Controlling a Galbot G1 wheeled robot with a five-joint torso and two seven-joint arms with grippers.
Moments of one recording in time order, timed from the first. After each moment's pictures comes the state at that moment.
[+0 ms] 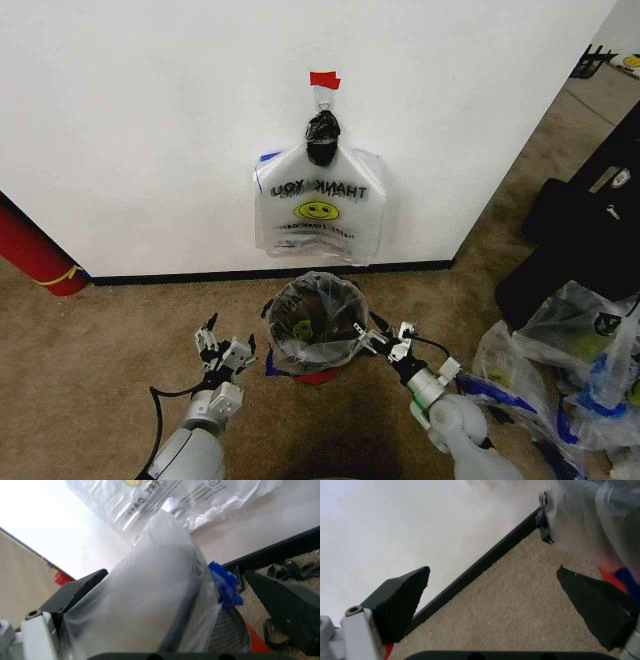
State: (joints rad) left arm 1.46 -1.04 -0.21 -2.04 0.26 0.38 -0.33; right arm -1.19 1.36 0.37 1.49 0.86 -0.03 -0.59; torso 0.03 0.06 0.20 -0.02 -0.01
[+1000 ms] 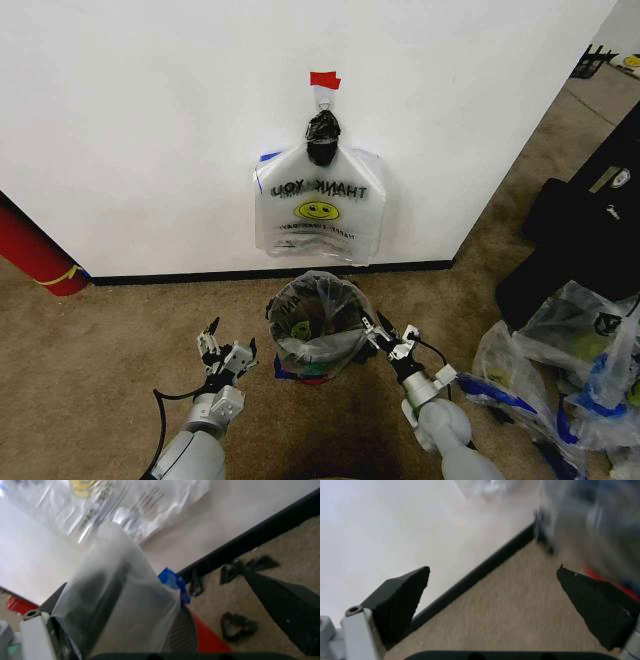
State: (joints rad) left arm 1.45 -1.06 -0.20 -2.02 0.25 0.30 -0.33; right arm -1.21 1.35 0.31 1.46 0.92 0.10 -0.40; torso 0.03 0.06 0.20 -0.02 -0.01
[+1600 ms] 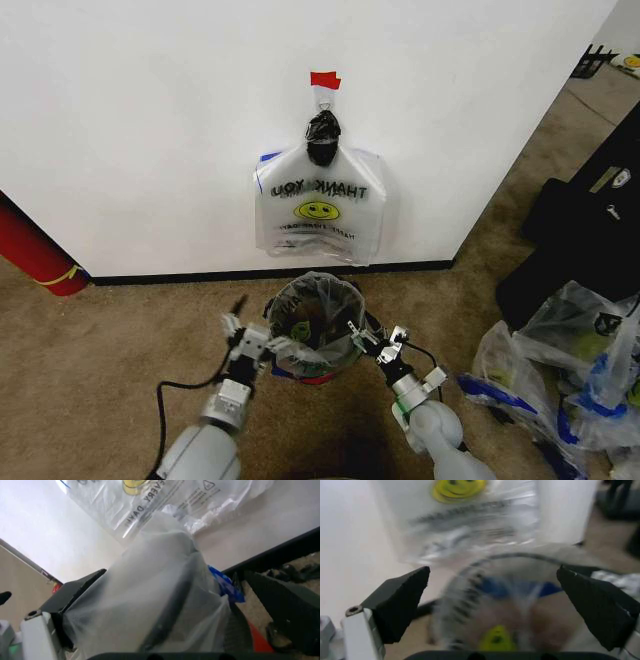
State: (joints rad) left arm 1.47 -1.15 -0.12 -2.13 -0.03 0.08 -0.19; right arm -1.21 1.37 0.31 1.43 0.90 0.13 -0.60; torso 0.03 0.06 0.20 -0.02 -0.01
